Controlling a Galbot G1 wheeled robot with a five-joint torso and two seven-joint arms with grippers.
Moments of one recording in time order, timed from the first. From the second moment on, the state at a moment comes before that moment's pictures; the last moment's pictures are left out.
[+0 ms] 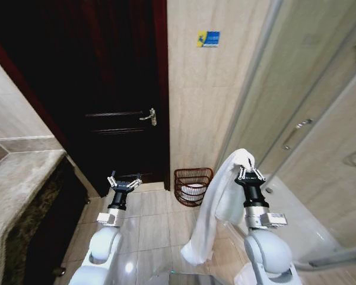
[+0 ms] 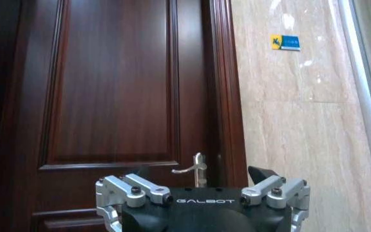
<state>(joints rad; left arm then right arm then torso) 1.51 -1.36 -0.57 -2.02 -0.15 -0.34 0.00 -1.51 1.45 0.51 2.35 0.00 0.04 0.15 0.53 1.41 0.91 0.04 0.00</state>
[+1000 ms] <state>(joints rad) 1.64 -1.39 -0.60 -2.04 -0.16 -0.36 -0.06 -0.72 0.69 0.57 2.20 0.89 -0.26 0.37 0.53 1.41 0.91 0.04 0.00</state>
